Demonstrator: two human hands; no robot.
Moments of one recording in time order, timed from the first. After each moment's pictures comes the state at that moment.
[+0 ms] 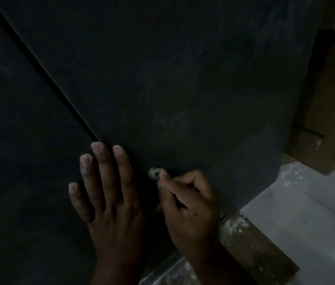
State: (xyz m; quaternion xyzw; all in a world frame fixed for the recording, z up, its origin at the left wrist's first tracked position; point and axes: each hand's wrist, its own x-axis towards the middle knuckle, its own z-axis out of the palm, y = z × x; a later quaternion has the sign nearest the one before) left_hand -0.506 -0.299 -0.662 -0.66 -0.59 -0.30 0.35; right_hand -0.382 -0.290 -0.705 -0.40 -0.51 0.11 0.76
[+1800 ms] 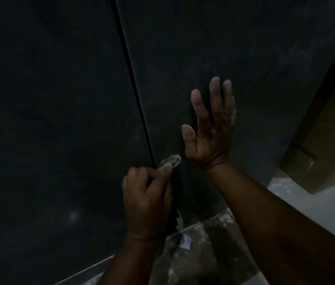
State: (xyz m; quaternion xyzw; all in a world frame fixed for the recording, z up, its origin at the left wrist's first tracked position) left_hand -0.478 -0.333 -0.684 -0.66 -0.54 -0.48 0.22; right_hand -0.329 -0.199 -0.644 -0.38 -0.68 -0.22 0.58
